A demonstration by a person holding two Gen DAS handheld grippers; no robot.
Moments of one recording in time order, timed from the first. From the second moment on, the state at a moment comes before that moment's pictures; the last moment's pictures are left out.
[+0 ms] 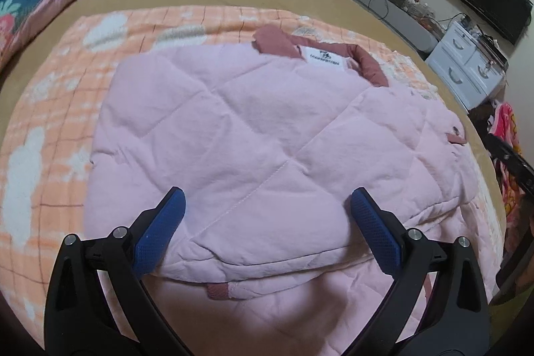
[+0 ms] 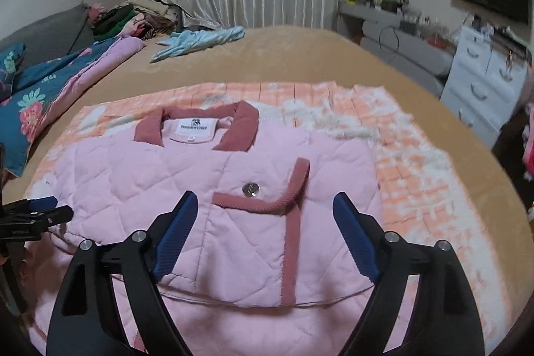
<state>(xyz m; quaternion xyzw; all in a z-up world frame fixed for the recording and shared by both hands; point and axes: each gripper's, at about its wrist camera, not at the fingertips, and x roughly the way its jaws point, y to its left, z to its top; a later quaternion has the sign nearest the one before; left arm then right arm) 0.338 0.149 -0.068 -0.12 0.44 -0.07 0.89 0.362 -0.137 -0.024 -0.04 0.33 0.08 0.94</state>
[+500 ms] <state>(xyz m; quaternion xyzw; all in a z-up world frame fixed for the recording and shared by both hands) 0.339 0.151 -0.087 -0.12 0.45 -0.07 0.88 0.383 -0.041 -0.072 -0.11 0.43 0.18 0.88</state>
